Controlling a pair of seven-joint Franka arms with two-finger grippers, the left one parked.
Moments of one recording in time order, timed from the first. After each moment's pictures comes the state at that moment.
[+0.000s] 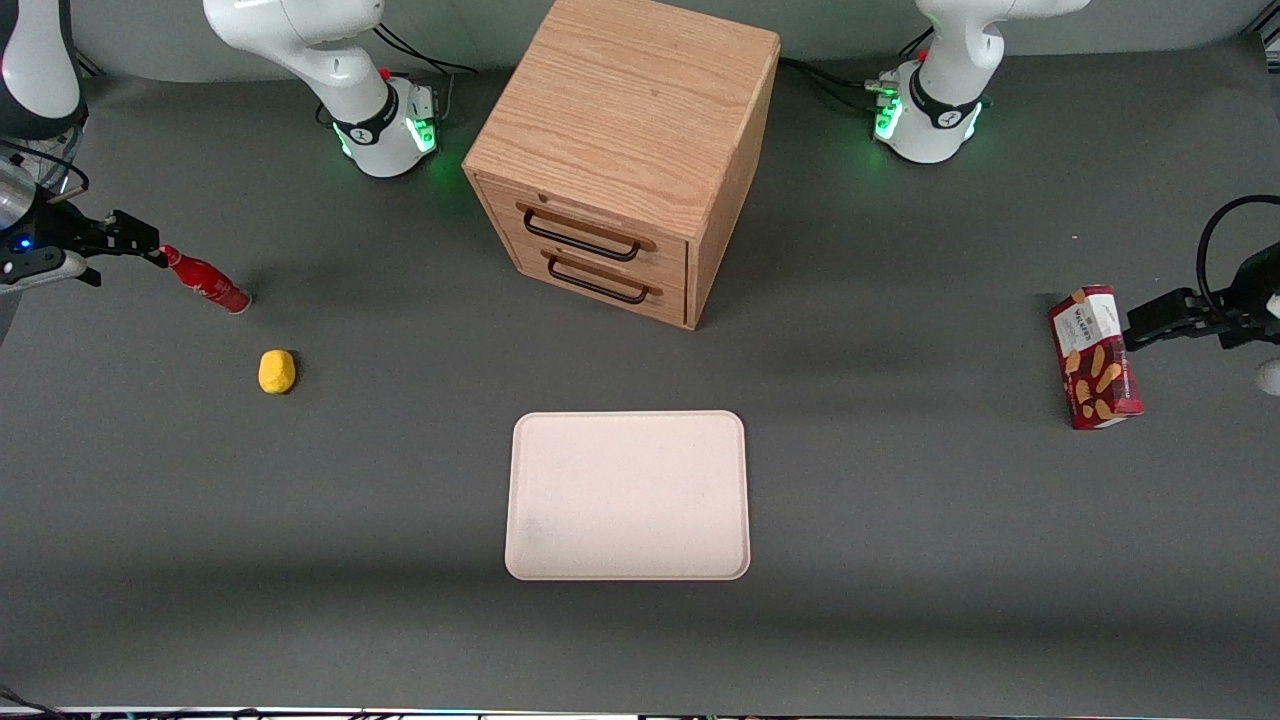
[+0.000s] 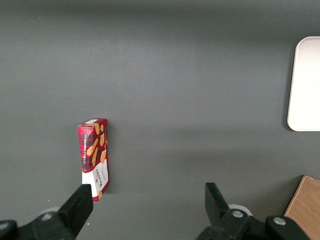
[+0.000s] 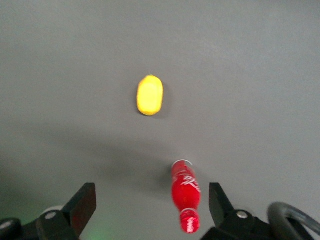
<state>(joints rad) 0.16 -0.30 -0.56 -2.32 -0.18 2.03 -0.57</state>
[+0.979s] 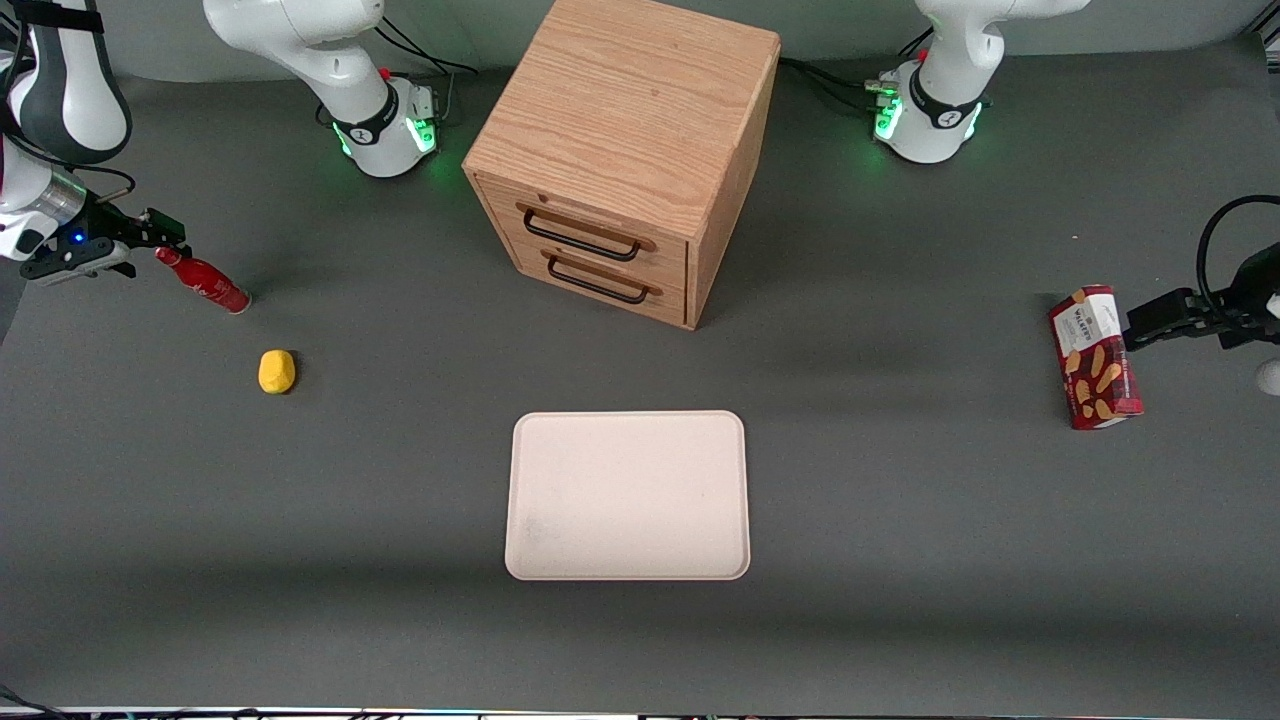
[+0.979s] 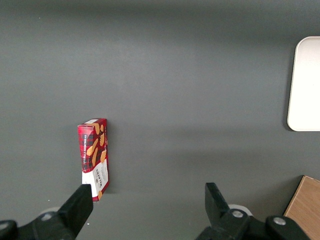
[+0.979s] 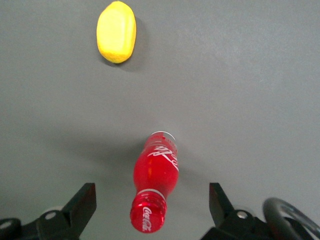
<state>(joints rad) 0.16 -0.30 -0.80 -2.55 -0.30 2.29 -0.73</state>
